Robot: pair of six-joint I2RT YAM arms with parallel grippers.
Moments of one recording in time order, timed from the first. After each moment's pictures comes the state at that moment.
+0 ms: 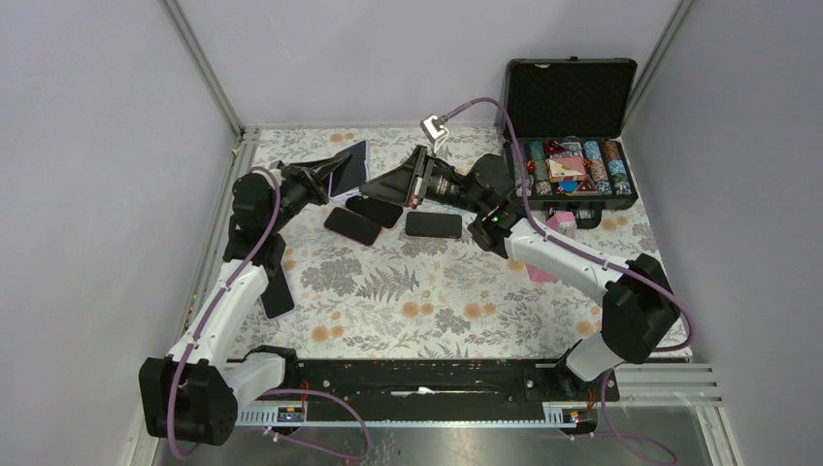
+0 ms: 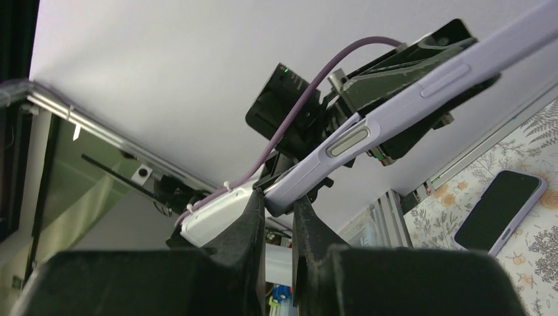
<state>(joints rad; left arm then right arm) -0.13 1.06 0.79 0.27 0.52 -2.05 0.76 1.54 1.17 0.70 -0.57 1.22</state>
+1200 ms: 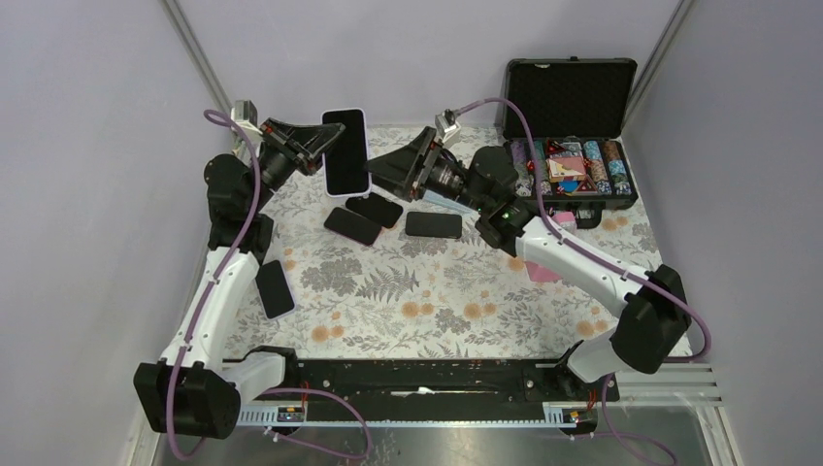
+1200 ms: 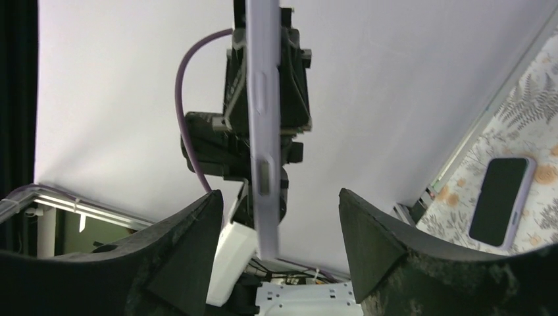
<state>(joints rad) -0.09 1.09 1.01 0.40 0.57 -1.50 0.76 1.48 1.22 0.43 -0.39 1.31</state>
